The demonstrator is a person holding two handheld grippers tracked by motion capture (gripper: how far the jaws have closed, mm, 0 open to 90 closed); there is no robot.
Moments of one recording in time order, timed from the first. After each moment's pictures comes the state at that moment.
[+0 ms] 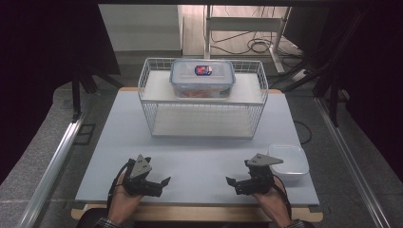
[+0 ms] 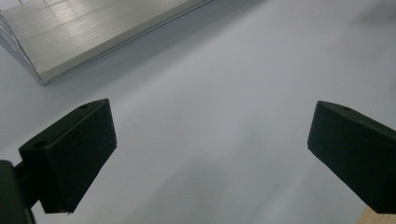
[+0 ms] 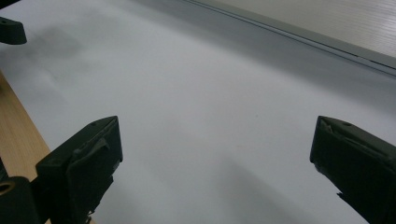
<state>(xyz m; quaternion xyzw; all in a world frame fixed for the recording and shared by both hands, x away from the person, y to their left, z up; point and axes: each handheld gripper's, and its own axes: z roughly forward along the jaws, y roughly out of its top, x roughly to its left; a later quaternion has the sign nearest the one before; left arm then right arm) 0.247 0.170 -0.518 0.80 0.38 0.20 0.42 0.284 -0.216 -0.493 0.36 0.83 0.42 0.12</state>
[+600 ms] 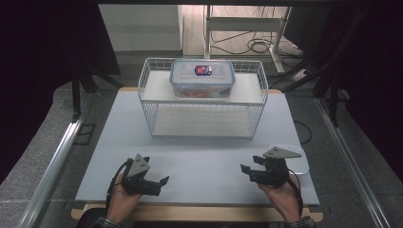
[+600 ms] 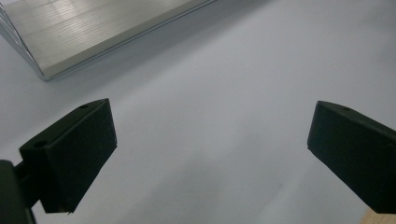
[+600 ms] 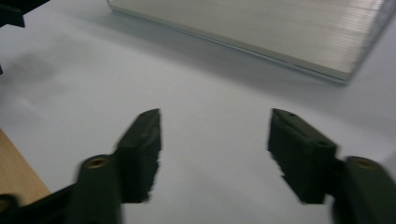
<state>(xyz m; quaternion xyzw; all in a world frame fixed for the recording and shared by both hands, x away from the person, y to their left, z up) 0.249 0.174 -0.518 0.80 0.38 0.20 0.42 0.292 -0.253 -0.466 0.41 0.80 0.42 0.15</state>
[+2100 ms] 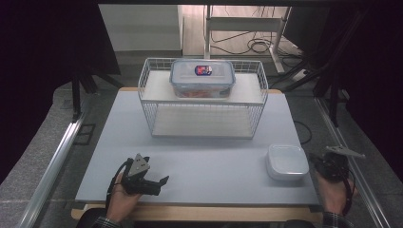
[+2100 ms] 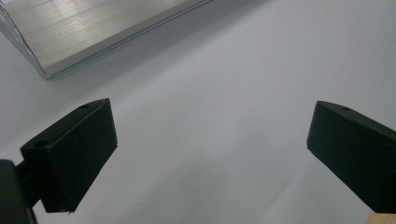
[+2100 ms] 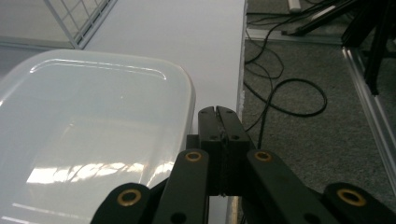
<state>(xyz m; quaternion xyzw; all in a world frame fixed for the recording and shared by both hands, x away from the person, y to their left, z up) 0.251 0.175 -0.520 0.80 0.38 0.20 0.42 0.317 -0.413 -0.472 0.56 0.71 0.33 0.27</state>
